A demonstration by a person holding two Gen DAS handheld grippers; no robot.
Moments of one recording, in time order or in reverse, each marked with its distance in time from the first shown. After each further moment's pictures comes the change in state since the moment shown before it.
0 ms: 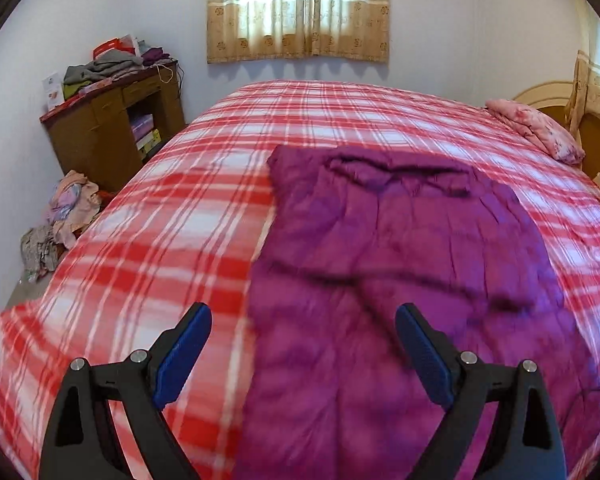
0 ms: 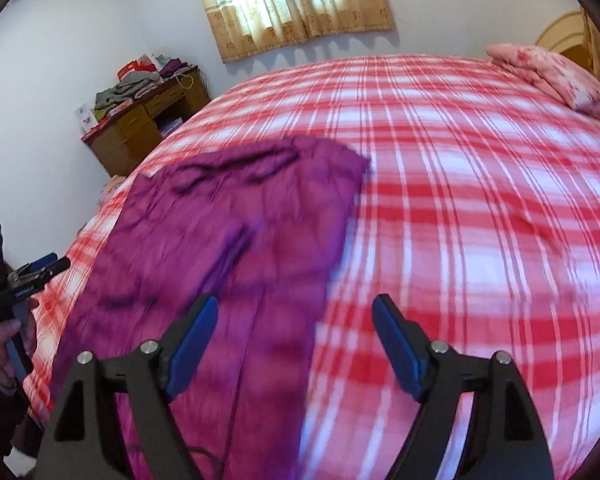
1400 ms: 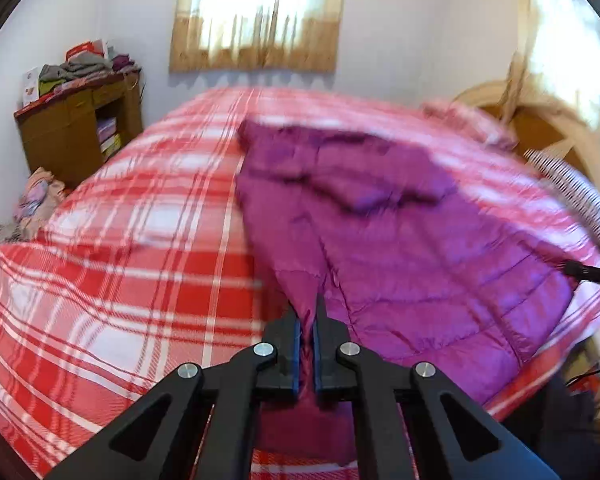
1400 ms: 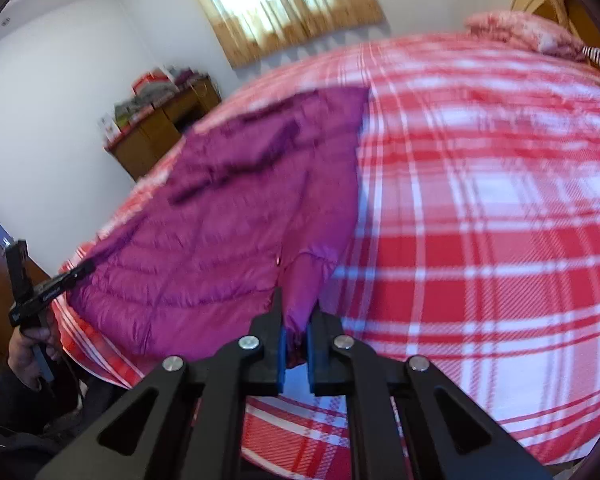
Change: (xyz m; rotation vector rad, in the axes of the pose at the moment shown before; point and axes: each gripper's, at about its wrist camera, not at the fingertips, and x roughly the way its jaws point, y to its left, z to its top) left arm -0.119 0.027 -0.129 0.035 -0.087 -0.231; right arm -0.087 0.042 -0.158 0.107 -0.074 0.072
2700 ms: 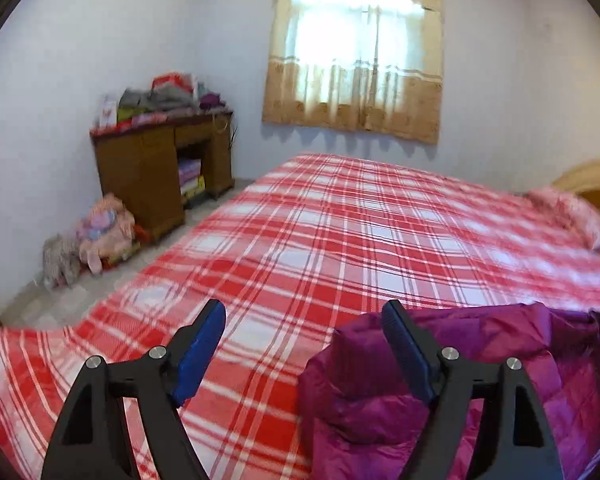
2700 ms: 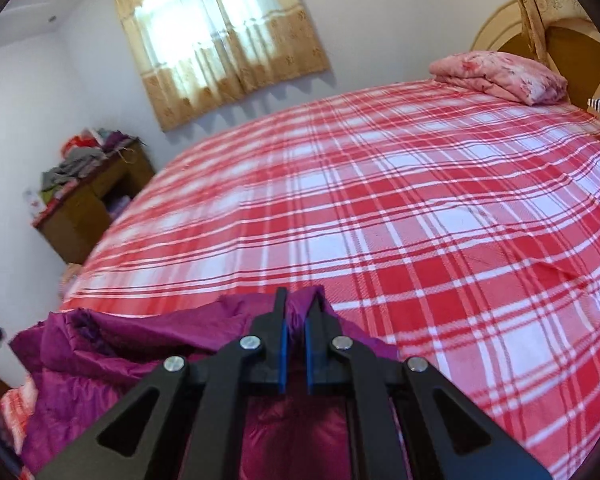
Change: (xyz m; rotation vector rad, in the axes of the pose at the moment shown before) left arm 0.172 0.057 0.204 -0.114 -0.213 0.386; right arm 0.191 -0.066 0.256 0.113 -0.202 -0.289
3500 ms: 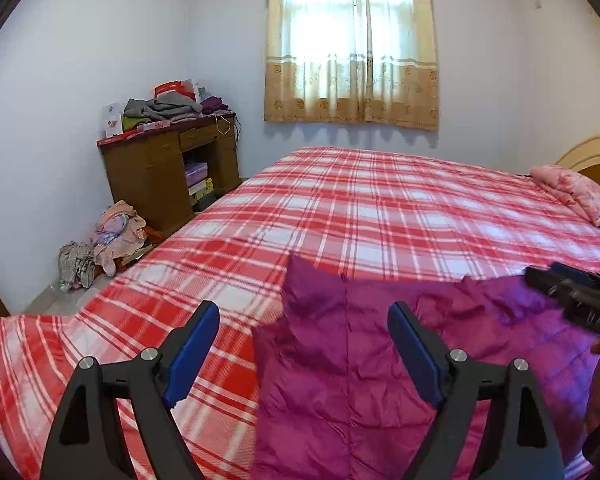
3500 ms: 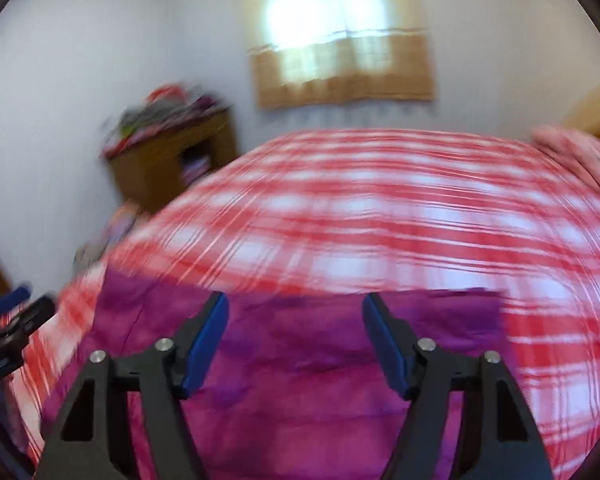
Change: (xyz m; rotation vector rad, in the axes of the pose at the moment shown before) left arm -0.021 -0.051 -0.036 0.010 0.012 0.044; right arm -0.005 0.146 -0.023 -0.377 -0.005 0.237
